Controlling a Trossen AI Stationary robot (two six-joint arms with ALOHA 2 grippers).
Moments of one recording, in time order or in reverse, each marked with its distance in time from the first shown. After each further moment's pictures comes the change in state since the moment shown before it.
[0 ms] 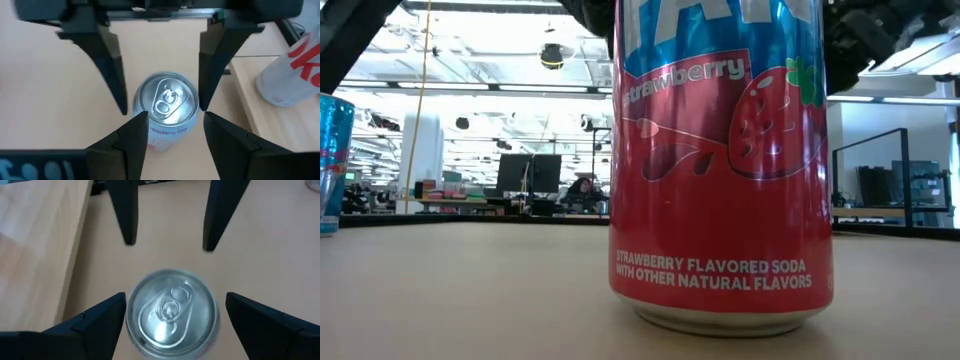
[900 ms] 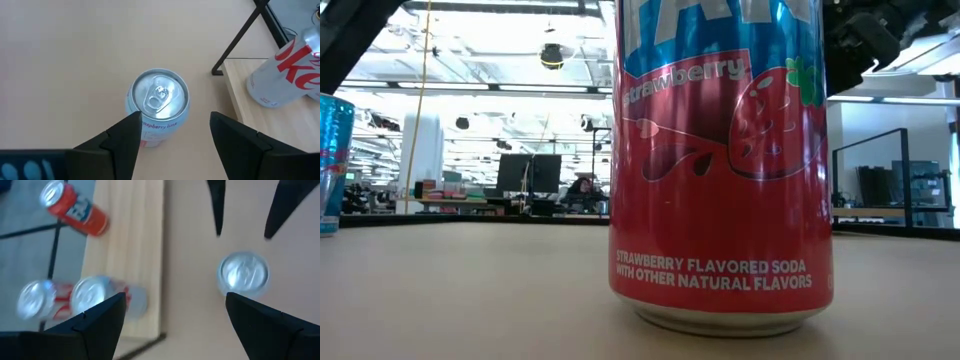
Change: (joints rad) left arm 0.026 -0.001 0.571 -0.783 -0.267 0.099; right arm -0.013 -0.034 0.000 -0.036 0.000 -0.051
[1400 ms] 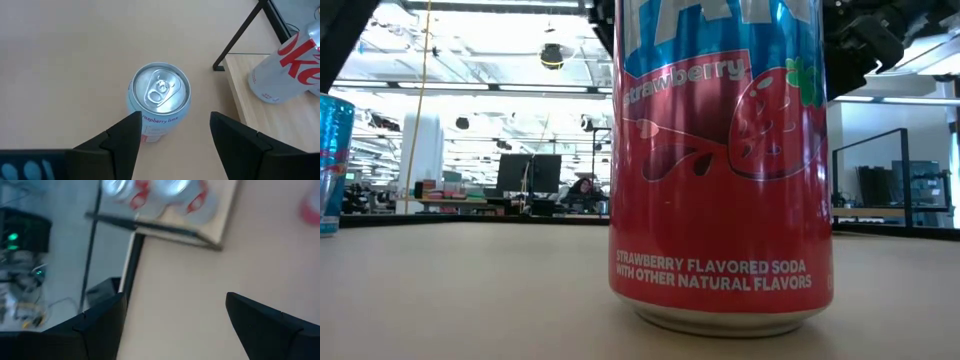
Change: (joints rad) left arm 0.023 -0.127 -0.002 -0.435 -0.282 -0.211; right arm 0.002 0.000 0.000 -0.021 -0.004 0.003
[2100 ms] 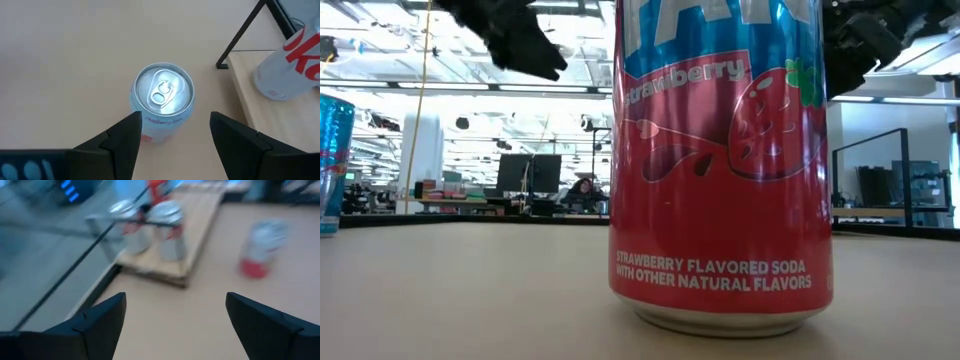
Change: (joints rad) left arm -0.001 -0.989 -1.394 1.139 0.168 -0.014; right arm 0.001 0.010 0.000 0.009 -0.011 0.047
